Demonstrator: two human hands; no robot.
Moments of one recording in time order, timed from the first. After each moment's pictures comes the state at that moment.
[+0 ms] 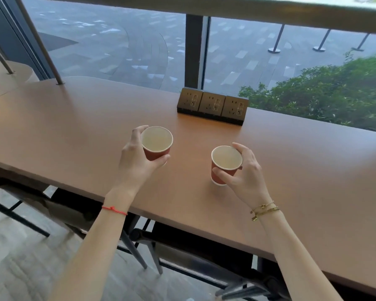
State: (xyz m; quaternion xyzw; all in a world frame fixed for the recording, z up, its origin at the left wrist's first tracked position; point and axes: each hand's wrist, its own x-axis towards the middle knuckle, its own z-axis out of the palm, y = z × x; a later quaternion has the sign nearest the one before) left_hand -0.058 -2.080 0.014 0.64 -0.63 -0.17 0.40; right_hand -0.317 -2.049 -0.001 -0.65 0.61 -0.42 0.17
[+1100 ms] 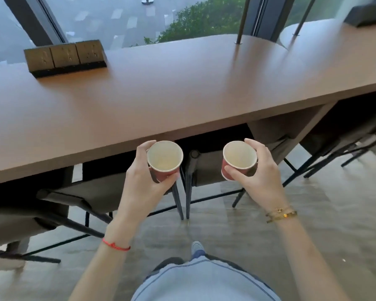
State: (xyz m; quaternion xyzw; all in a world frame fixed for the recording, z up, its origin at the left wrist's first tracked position) left_hand -0.233 -1.780 -0.029 0.39 -0.79 -0.36 0.31; right_hand -0.455 -1.639 -0.036 -0.42 0.80 -0.43 0.09
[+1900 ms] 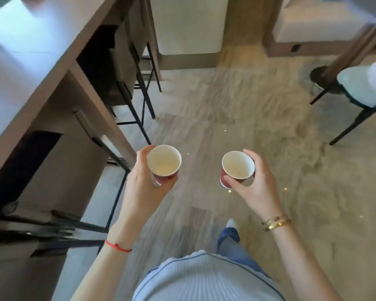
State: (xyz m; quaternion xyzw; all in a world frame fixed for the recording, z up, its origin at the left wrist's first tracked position) left_hand -0.320 -1.525 -0.054 -0.11 -0.90 -0.43 0.04; right_hand -0.258 -1.272 -0.077 0.14 0.87 -0.46 -0.13
